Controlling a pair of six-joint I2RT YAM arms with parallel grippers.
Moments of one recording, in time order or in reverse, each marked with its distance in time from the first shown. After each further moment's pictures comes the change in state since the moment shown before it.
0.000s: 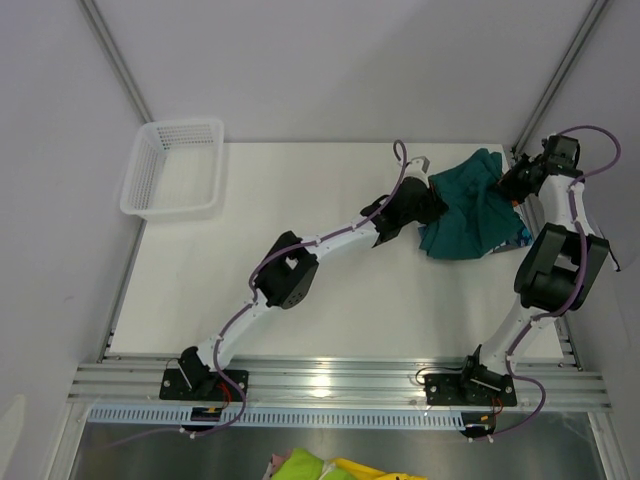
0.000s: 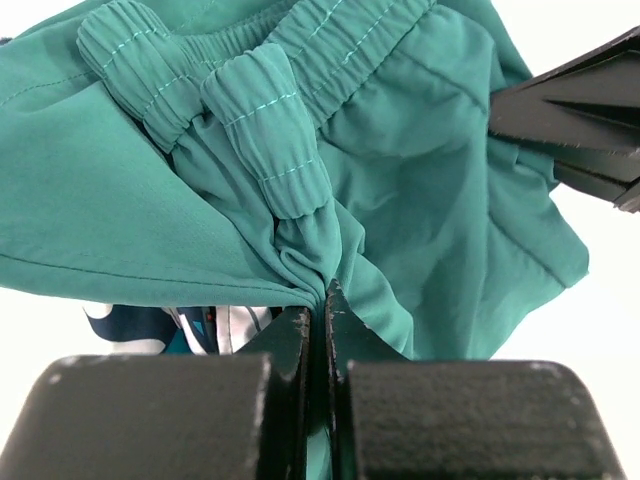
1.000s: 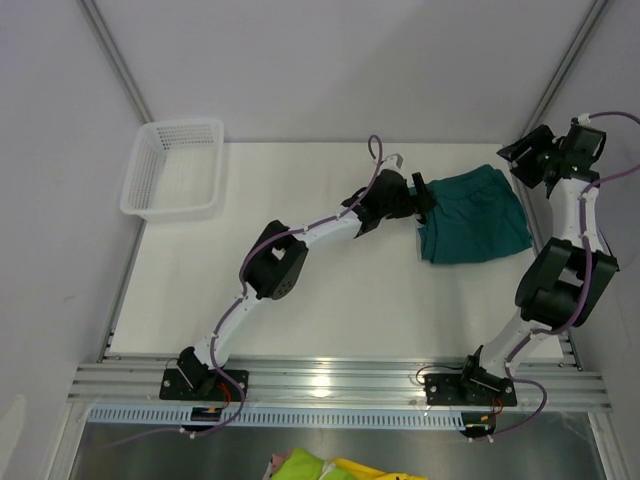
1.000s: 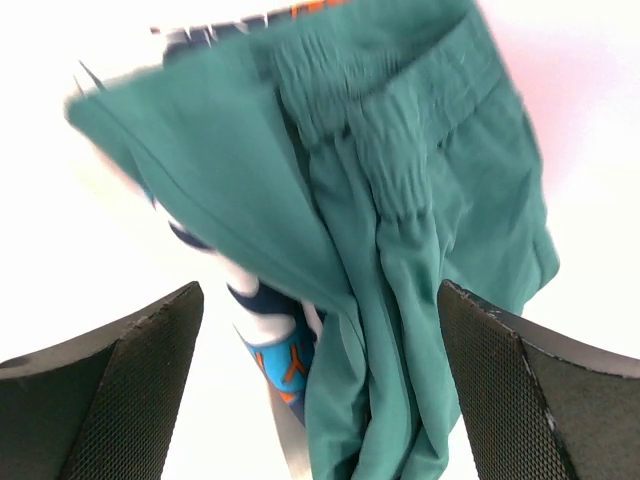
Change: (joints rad) left arm 0.098 -0.063 -0.160 -0.031 0.053 -0.059; right arm -0.045 -0.085 0.002 0.182 -0.021 0.128
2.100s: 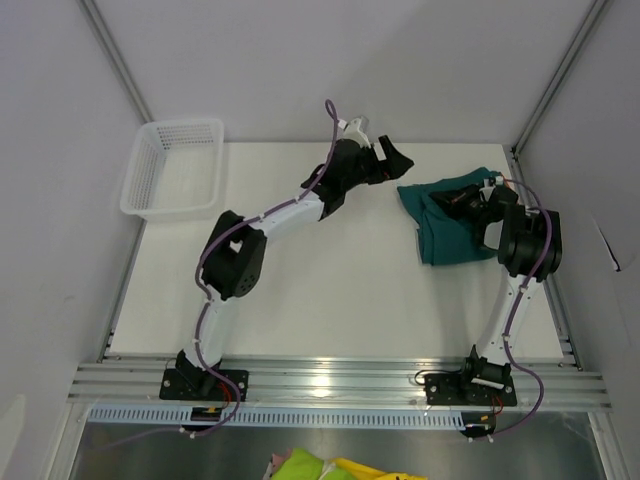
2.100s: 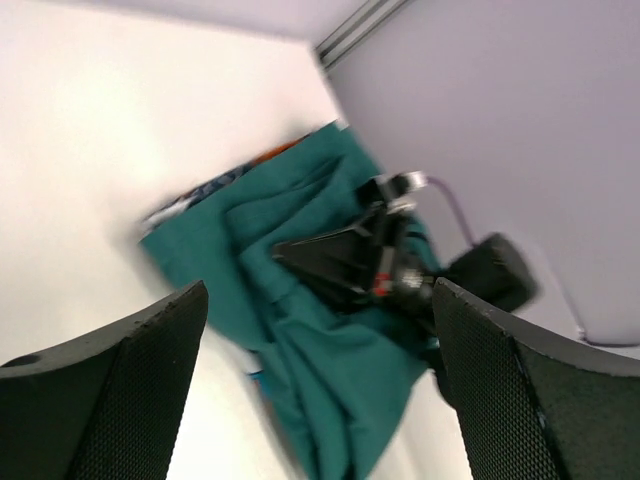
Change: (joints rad) left arm 0.137 -0.283 -0.294 0.239 0.108 0.065; right arm 0.172 0.458 -0.497 1.300 -0.435 0.728
